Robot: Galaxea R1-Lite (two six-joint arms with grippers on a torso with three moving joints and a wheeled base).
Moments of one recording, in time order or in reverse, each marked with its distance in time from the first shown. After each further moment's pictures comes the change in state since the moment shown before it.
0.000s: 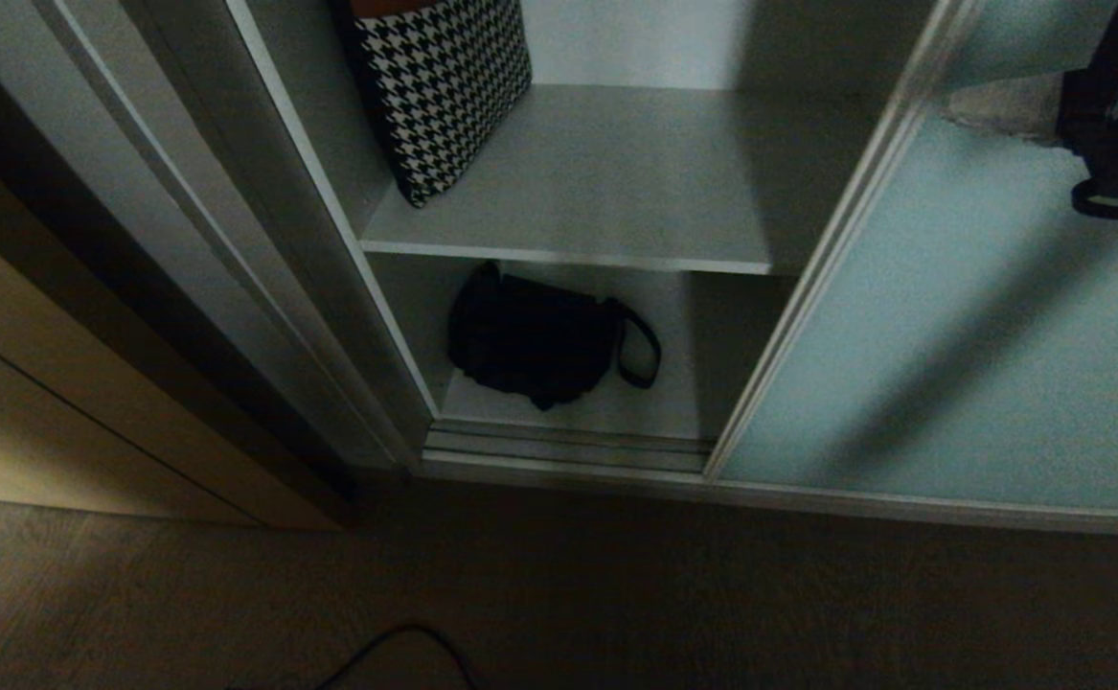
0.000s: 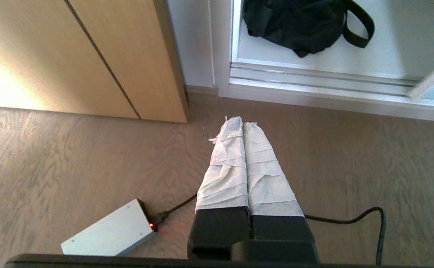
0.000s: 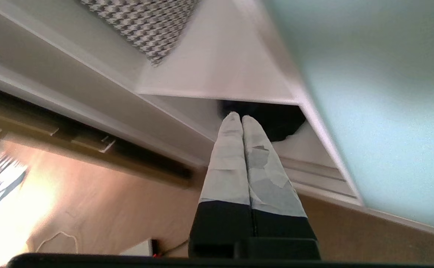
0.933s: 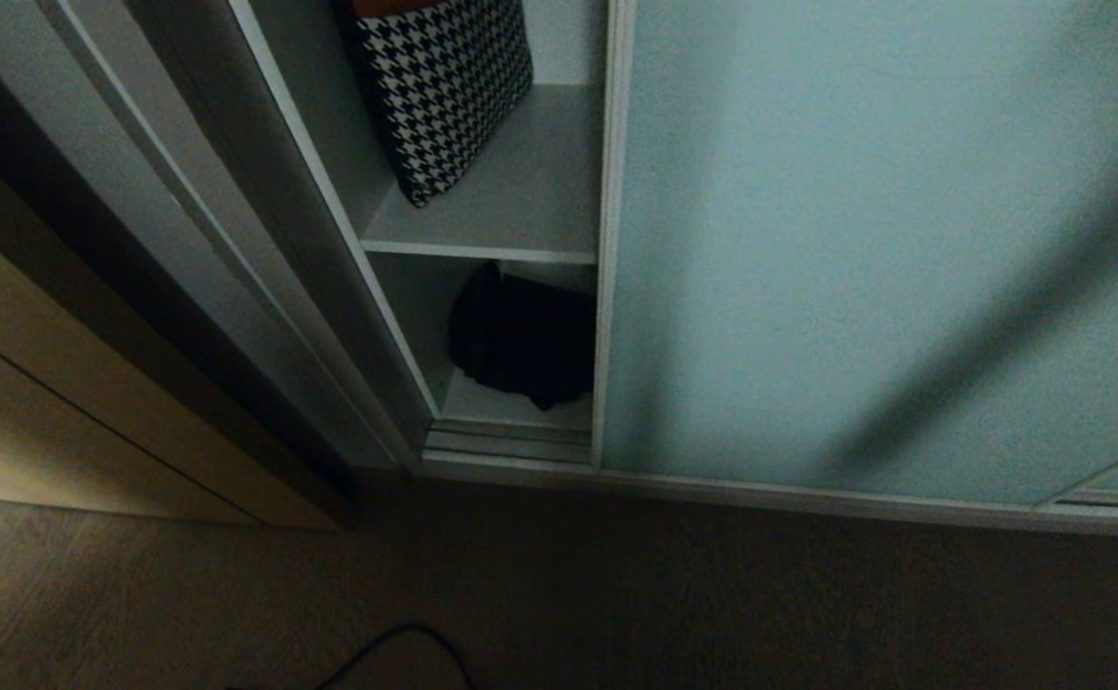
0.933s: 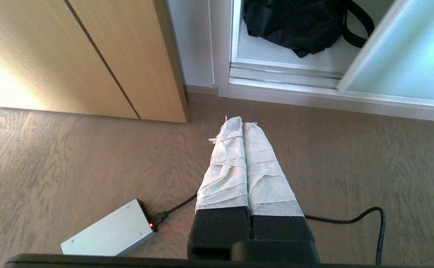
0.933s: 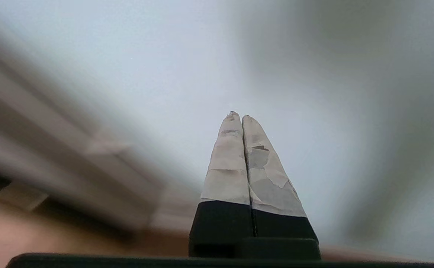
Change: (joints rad) left arm 0.000 0.000 0.000 0.000 0.000 0.000; right arm -0.191 -0.356 0.099 0.026 -0.234 -0.097
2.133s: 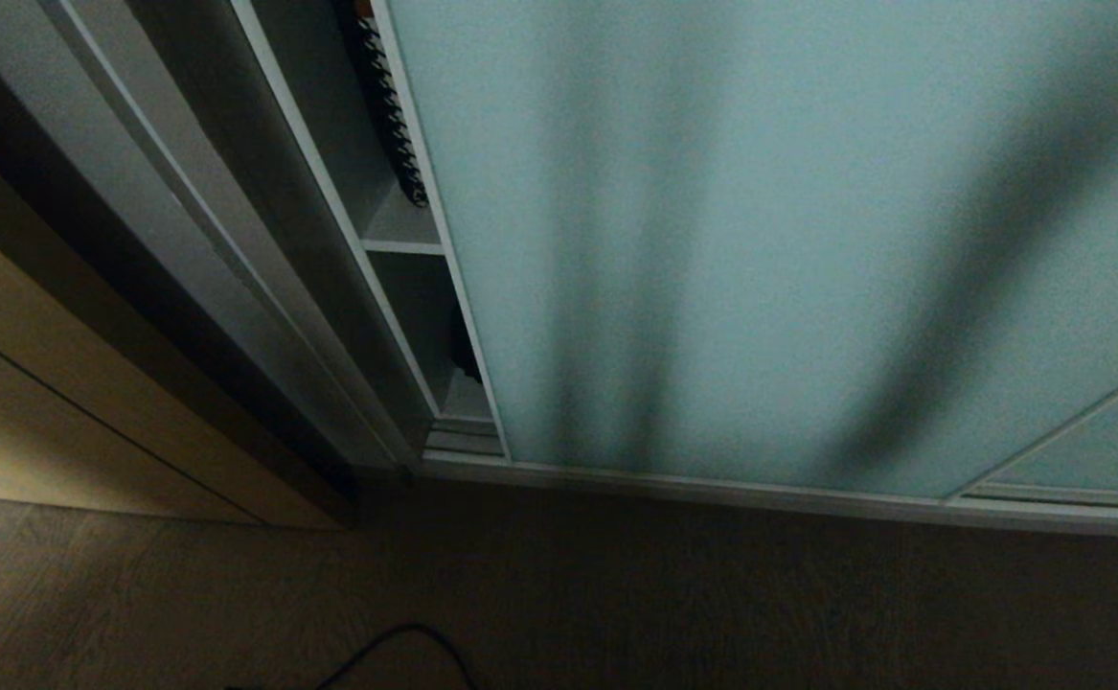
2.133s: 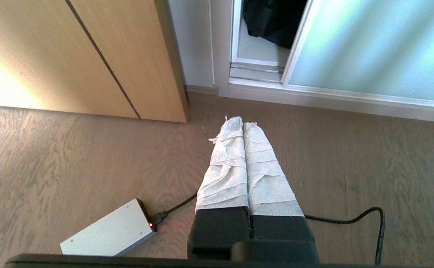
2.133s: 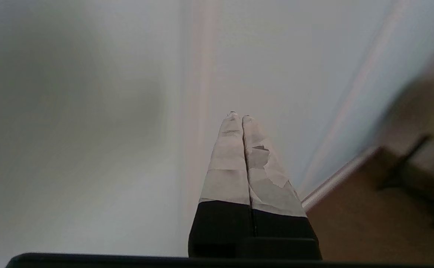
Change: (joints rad) left arm 0.000 0.000 0.000 0.000 0.000 0.000; right arm -0.975 0.200 -0.003 -0.275 -0.006 -0.093
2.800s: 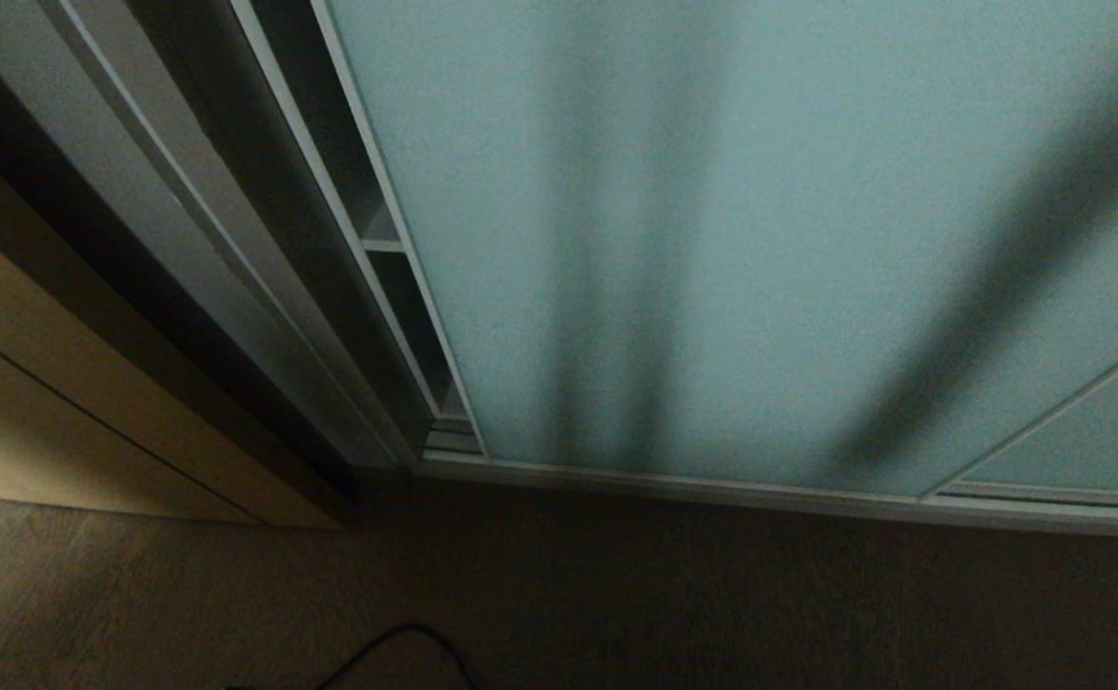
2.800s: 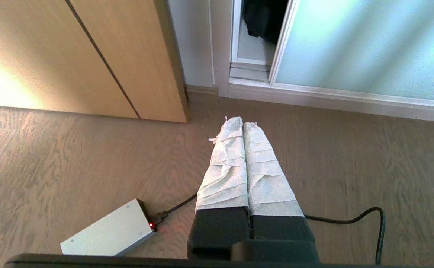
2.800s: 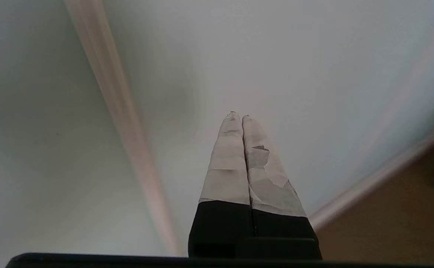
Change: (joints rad) left arm 0.000 0.000 0.000 0.000 0.000 0.000; right arm -0.102 0.202 -0.052 -0.096 0.302 0.153
